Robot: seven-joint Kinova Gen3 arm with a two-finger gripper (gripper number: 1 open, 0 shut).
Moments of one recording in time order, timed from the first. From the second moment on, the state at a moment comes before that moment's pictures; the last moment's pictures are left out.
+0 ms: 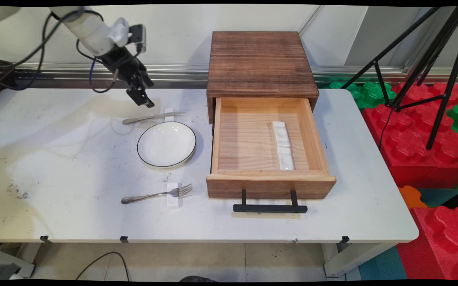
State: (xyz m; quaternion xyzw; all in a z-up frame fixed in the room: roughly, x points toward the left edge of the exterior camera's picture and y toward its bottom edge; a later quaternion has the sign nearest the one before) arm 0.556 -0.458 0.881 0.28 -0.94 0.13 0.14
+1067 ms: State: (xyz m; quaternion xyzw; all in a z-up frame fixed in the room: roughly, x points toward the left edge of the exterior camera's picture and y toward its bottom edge) arm 0.546 -0.500 0.812 0.30 -0.95 0.08 0.09
